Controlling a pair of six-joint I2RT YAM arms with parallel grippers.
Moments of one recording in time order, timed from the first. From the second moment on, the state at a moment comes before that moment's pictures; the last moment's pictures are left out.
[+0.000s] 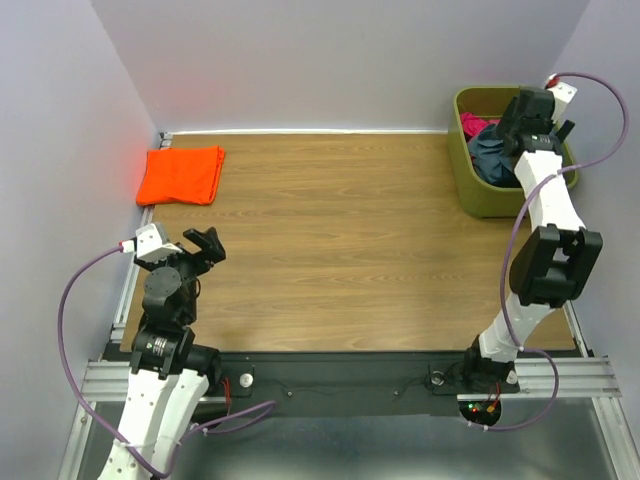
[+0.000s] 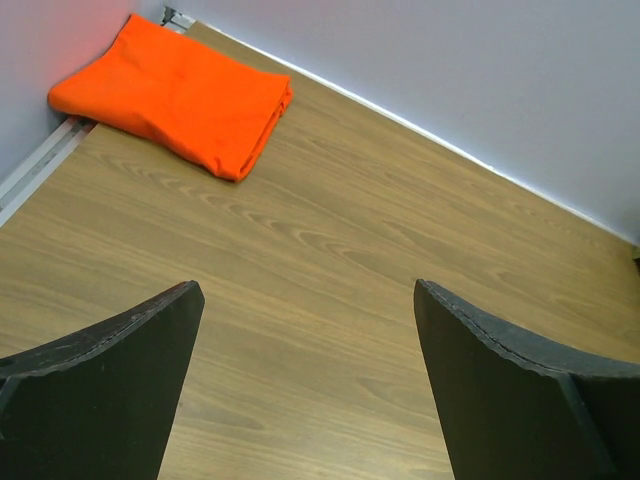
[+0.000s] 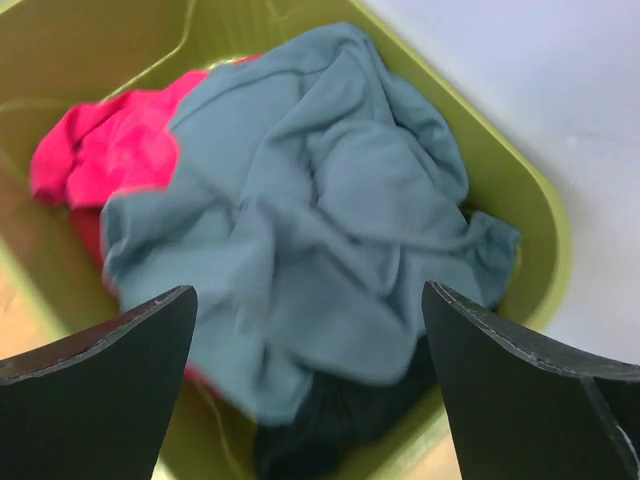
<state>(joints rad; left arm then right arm) -0.20 0.33 0.50 -0.27 -0.36 -0.43 -0.12 1.76 1.70 -0.40 0.55 0.25</state>
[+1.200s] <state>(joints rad) -0.20 0.31 0.50 -0.24 -0.37 -0.43 0.29 1.74 2.31 -0.43 -0.12 0.15</state>
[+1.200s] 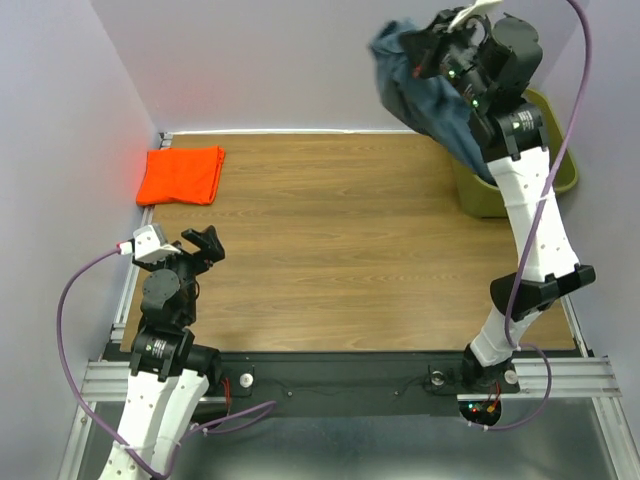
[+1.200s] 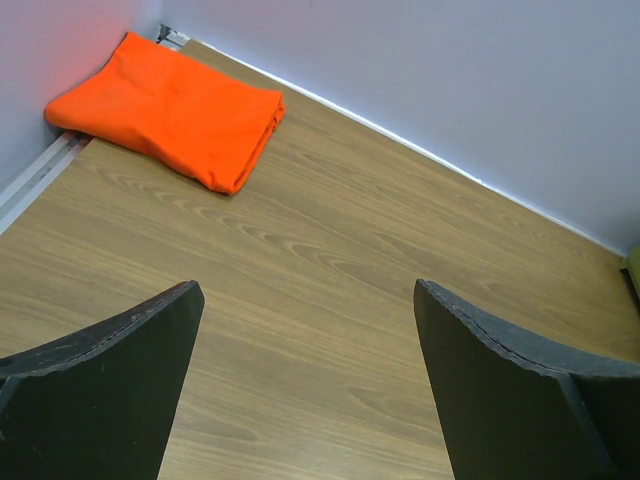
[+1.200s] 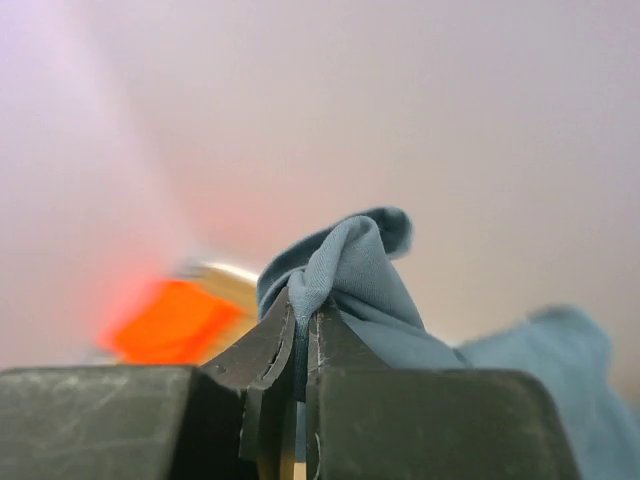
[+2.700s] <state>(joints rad) -0.22 0.87 0.57 -0.27 -0.10 -0.49 0.24 1.28 1.00 -0.30 0.22 0.35</state>
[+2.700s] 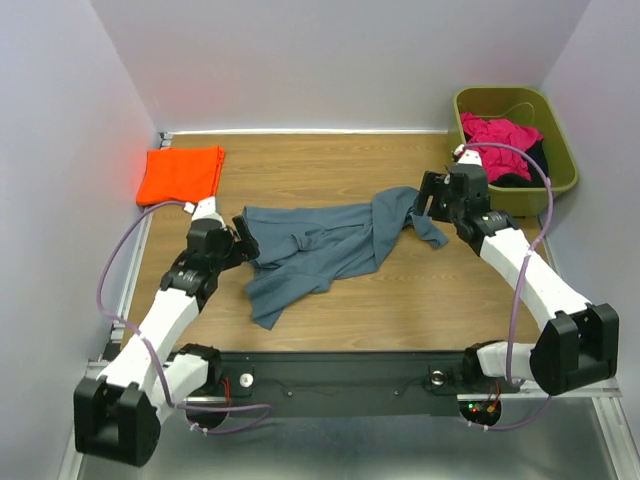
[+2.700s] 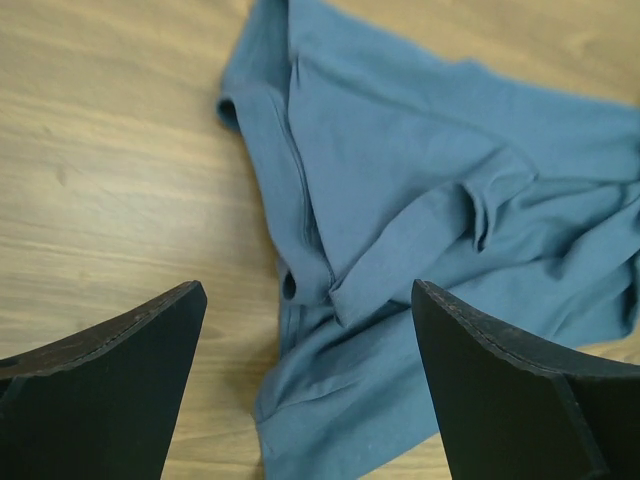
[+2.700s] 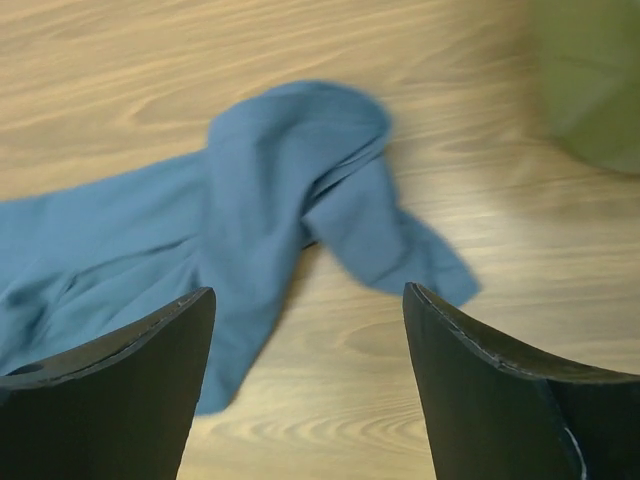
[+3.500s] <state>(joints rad) -0.40 1.21 0.80 -0.33 -0.23 -0.54 0.28 1.51 1.03 -0.38 -0.12 0.33</state>
